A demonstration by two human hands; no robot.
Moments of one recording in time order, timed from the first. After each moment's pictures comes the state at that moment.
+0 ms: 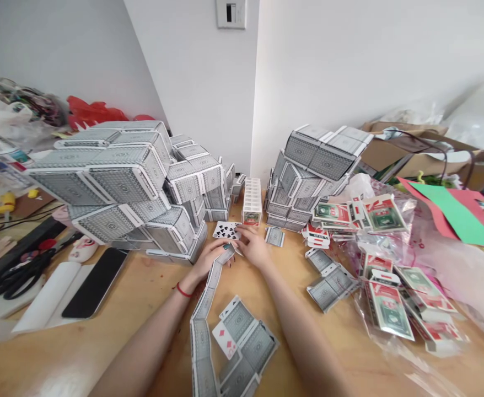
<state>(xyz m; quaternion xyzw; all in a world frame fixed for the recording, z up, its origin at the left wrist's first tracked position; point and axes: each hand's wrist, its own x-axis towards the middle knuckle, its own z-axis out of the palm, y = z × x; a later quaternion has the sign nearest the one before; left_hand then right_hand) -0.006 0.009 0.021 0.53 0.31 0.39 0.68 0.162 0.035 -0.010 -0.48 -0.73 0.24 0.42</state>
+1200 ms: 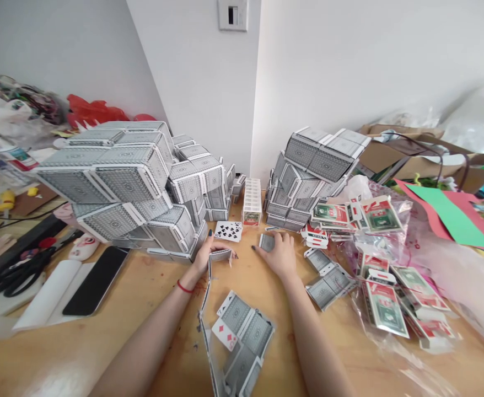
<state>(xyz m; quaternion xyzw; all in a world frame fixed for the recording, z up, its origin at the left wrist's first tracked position) -0.007 0.014 0.018 0.50 0.34 0.37 0.71 0.216 -0.002 -0.005 -0.70 -0.64 0.05 0.31</state>
